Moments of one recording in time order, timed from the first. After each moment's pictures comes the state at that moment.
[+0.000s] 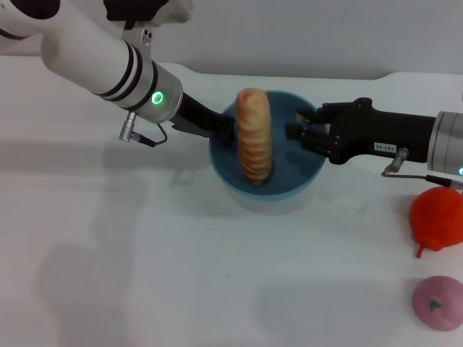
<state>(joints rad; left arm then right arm) -0.85 -2.06 1.30 0.73 -0.77 -1.06 0.42 0.45 2.07 -1.37 -0.89 -1.56 -1.10 1.58</state>
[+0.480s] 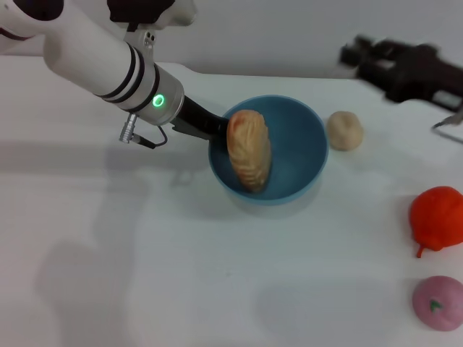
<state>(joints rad) -0.85 -2.06 1.32 0.73 -0.77 -1.06 0.43 0.36 2.07 -1.23 -0.91 -1.29 -1.15 1.48</state>
